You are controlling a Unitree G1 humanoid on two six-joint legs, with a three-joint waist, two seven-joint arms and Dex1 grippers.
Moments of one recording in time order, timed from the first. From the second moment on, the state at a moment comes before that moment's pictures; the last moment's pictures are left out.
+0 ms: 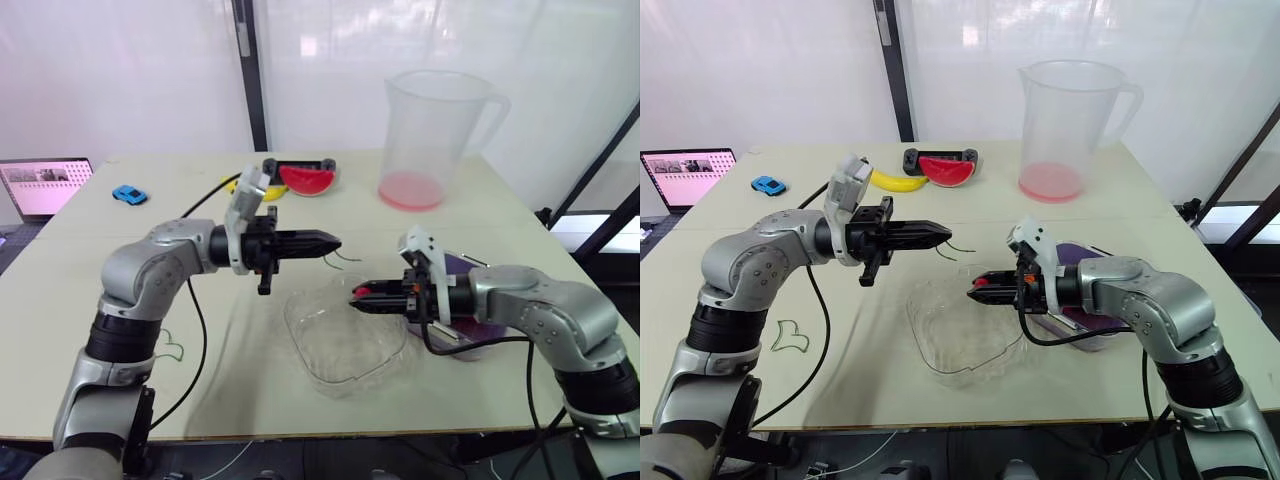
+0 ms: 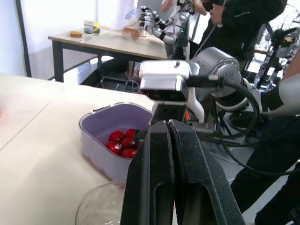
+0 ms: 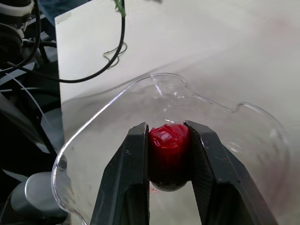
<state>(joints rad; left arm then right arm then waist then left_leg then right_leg) -0.84 0.54 -0.01 -0.08 -0.77 0.77 -1.15 -0.61 -0.76 0.03 -0.36 0.76 1.03 0.86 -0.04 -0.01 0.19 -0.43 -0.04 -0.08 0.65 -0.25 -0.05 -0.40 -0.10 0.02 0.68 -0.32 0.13</state>
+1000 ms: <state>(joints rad) -0.73 0.57 0.02 -0.16 -0.78 0.78 -1.08 -0.66 -0.96 0.15 0.13 0.30 0.69 1.04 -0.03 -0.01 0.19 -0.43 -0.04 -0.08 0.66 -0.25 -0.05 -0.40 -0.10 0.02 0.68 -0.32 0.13</state>
